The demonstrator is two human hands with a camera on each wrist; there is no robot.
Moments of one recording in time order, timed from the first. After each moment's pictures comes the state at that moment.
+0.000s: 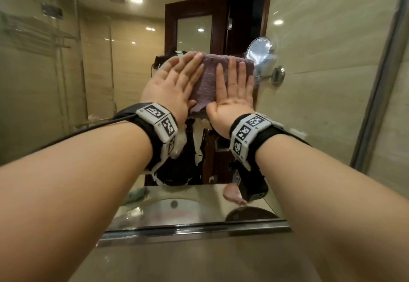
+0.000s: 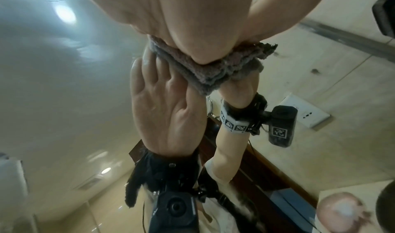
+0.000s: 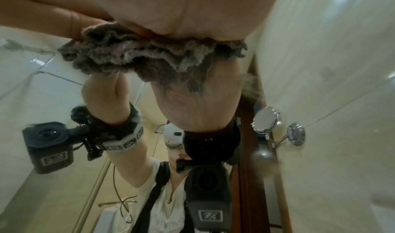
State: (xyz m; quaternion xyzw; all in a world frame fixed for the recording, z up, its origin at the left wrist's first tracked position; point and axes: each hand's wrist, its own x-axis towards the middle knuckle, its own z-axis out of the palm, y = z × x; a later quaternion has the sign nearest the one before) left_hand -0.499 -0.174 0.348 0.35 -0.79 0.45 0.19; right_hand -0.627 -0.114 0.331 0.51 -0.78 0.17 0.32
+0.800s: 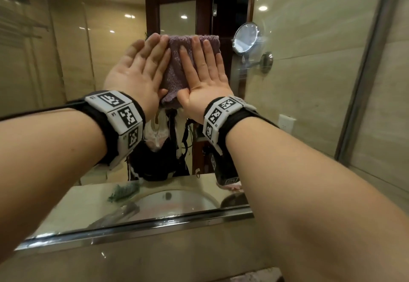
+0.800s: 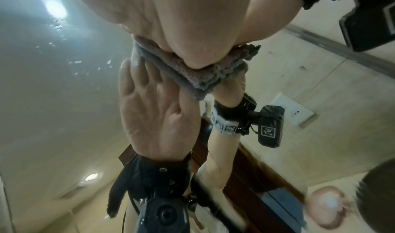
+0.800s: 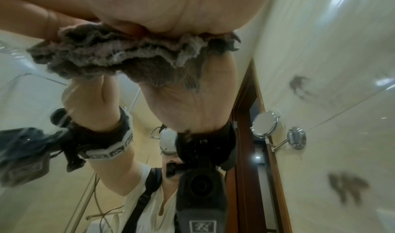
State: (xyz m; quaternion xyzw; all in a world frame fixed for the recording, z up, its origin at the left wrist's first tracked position) left_hand -0.470 -0.195 0.349 0.37 -0.81 0.43 0.16; right_hand -0.603 -0.135 0.329 0.54 -0.73 0.17 0.38
